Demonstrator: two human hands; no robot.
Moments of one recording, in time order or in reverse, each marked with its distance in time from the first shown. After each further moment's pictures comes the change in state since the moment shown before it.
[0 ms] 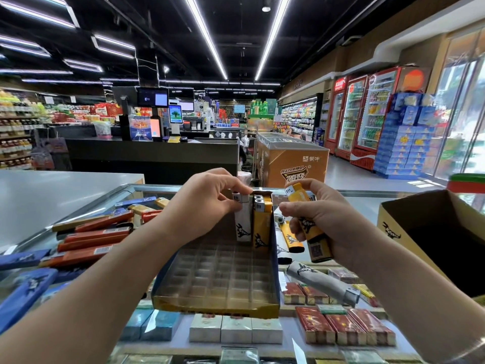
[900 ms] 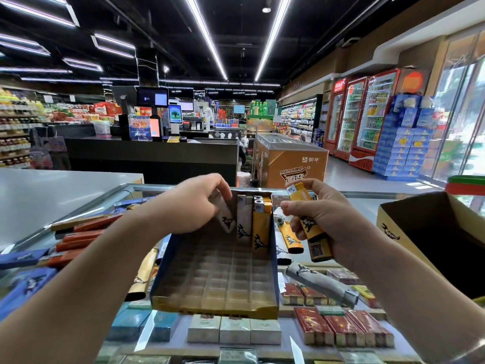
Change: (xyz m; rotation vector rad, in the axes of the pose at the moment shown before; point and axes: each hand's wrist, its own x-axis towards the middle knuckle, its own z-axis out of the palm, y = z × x) left_hand 0.000 0.004 -0.018 0.153 -0.215 -0.301; right_hand -0.001 -0.001 -0.001 0.058 0.001 0.007
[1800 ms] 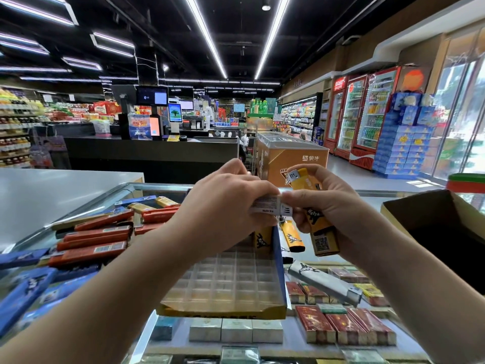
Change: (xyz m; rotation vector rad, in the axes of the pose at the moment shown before) left_hand -0.013 0.032 0.020 0.367 0.401 0.640; right_hand -0.008 -0.012 0.006 0.023 -0.125 -0.104
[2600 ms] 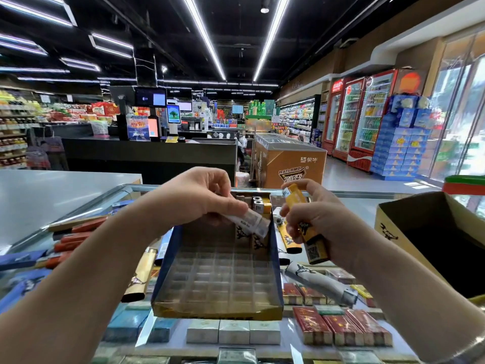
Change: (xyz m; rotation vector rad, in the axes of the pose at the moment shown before) left_hand 0.000 -0.037 -0.010 -0.974 -0.285 -0.679; right_hand 0.006 0.012 -0.008 -0.126 0.006 0.114
